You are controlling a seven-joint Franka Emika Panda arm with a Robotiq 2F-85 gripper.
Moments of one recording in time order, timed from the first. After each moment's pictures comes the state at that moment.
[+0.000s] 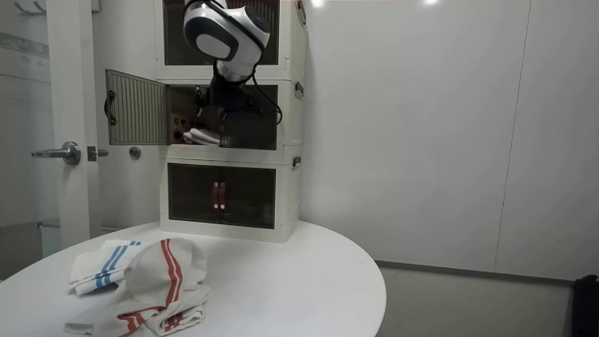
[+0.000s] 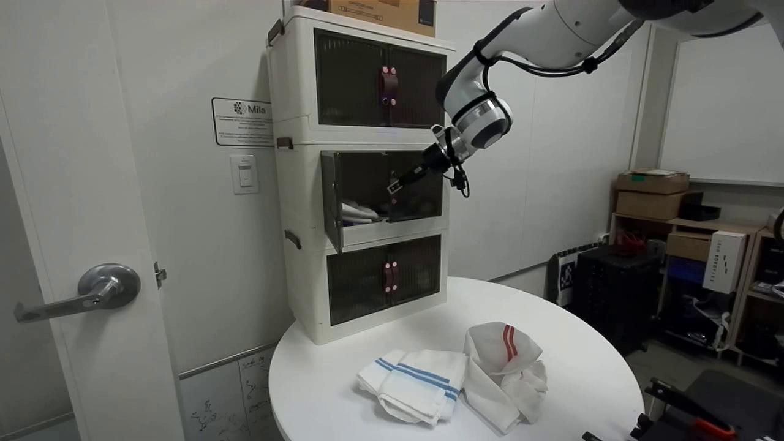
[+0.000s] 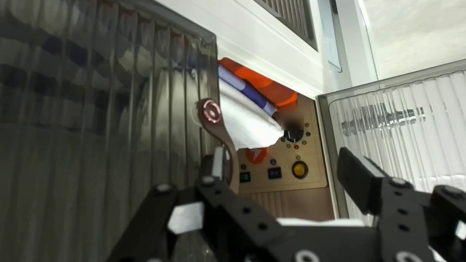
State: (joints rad) arm -0.10 0.45 0.00 -1.65 1.19 2.33 -1.69
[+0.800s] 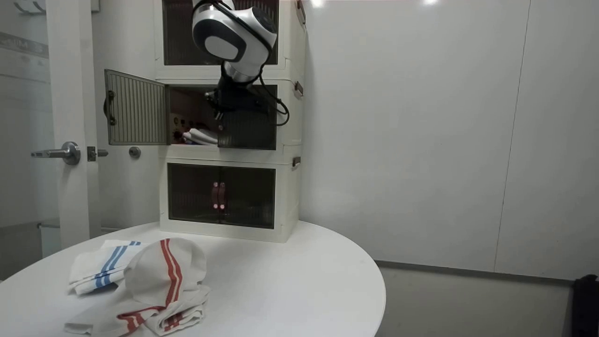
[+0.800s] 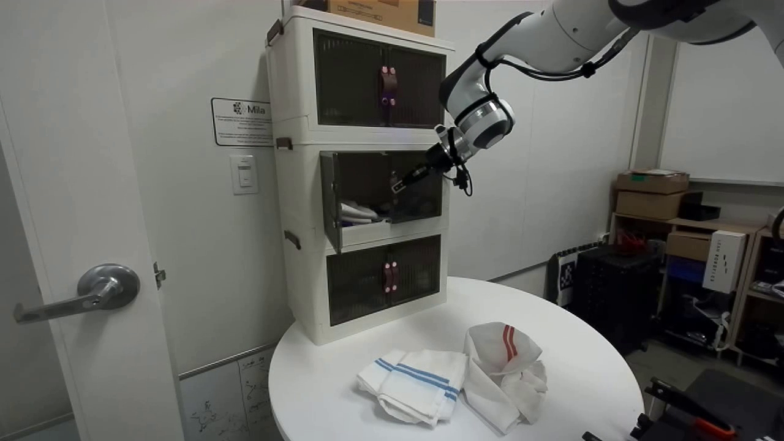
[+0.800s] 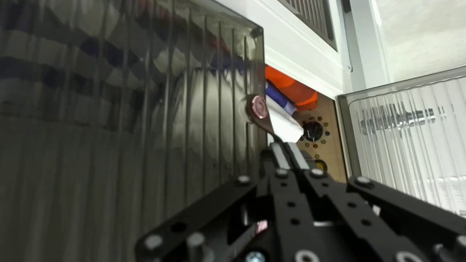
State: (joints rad) arm -0.12 0.48 0.00 -1.61 1.18 2.33 -1.69
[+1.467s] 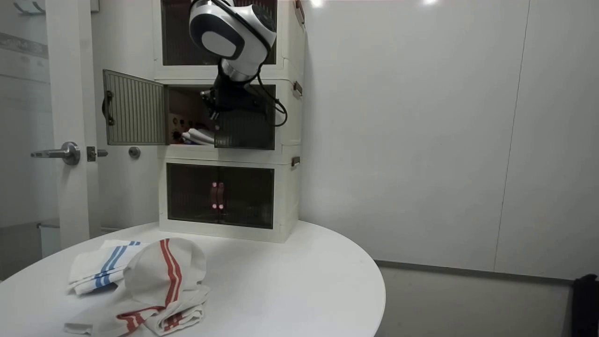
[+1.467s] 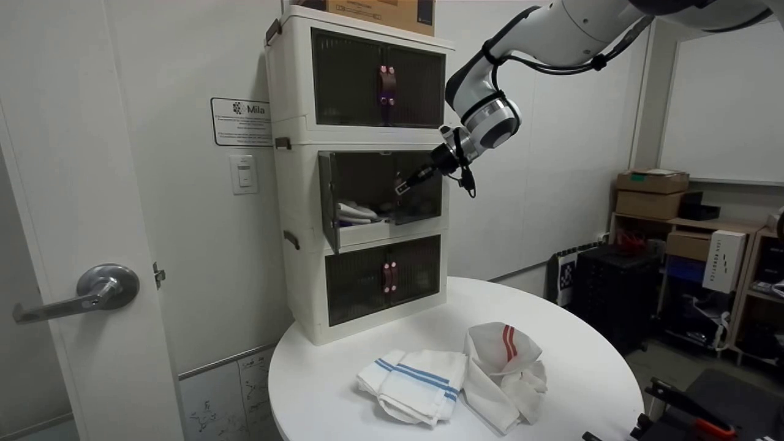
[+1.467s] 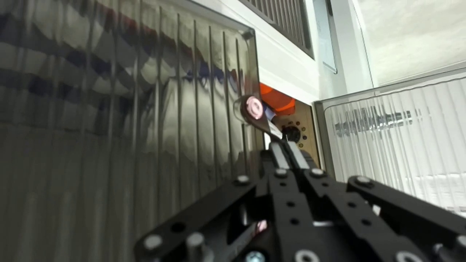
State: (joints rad) arm -0.13 0.43 0.00 -1.69 1.19 2.30 -1.73
